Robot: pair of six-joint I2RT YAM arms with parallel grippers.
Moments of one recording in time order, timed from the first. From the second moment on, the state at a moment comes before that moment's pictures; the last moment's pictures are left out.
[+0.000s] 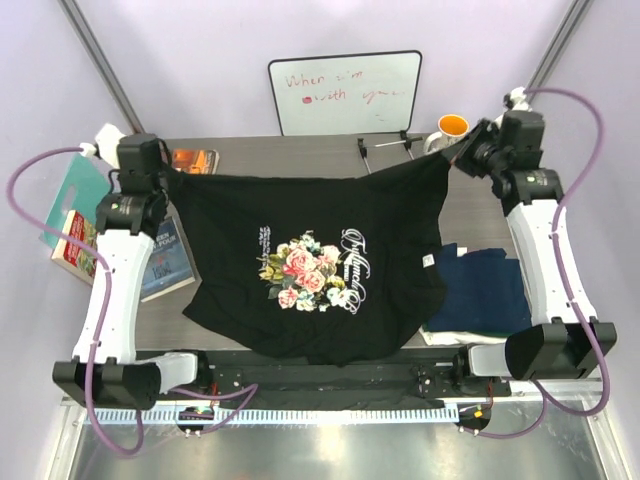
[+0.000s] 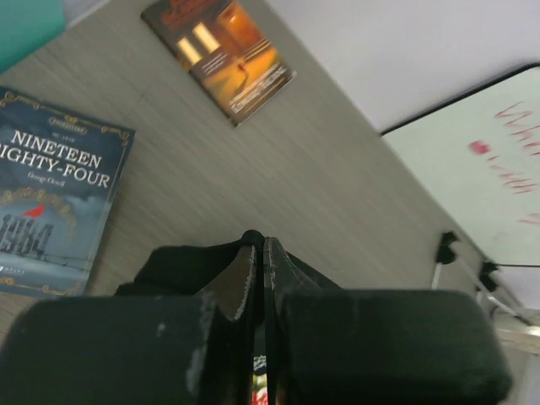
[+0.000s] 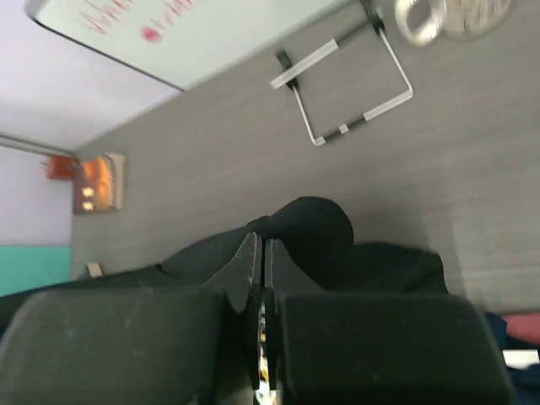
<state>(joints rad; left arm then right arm) -0.04 1.21 1.49 -0.73 -0.39 -0.76 -0.01 1.34 1.54 -0.58 -0.17 0.55</state>
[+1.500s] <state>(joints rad) 0.06 2.29 2.13 -0.67 -0.12 -0.65 -0.01 2.24 1.98 -0.28 -0.37 0.53</state>
